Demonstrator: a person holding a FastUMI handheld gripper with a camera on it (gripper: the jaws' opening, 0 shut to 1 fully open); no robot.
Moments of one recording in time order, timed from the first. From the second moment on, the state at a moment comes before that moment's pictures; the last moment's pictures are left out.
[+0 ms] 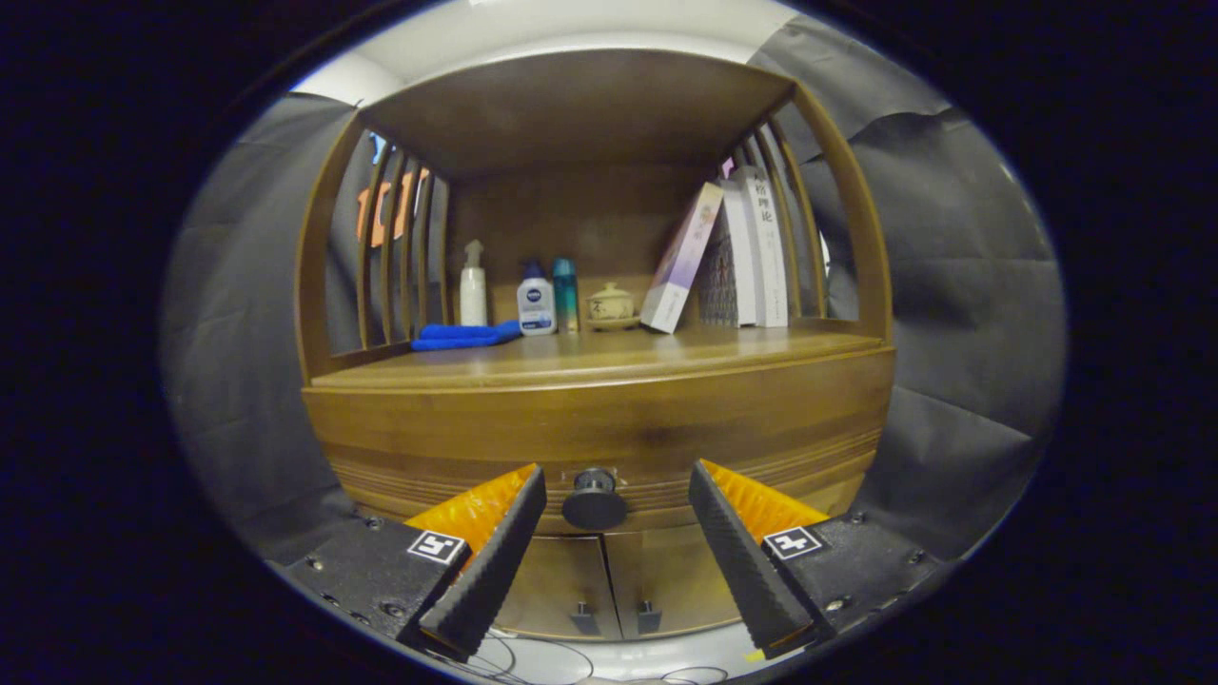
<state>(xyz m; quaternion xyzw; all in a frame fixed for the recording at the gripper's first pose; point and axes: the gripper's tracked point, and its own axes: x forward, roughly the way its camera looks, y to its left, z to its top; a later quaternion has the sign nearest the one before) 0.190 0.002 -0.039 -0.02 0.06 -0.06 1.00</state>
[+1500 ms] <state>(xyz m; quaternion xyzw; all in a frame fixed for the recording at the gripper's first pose) 0.175 0.025 -0.059 -0.02 0.11 -0.05 0.99</state>
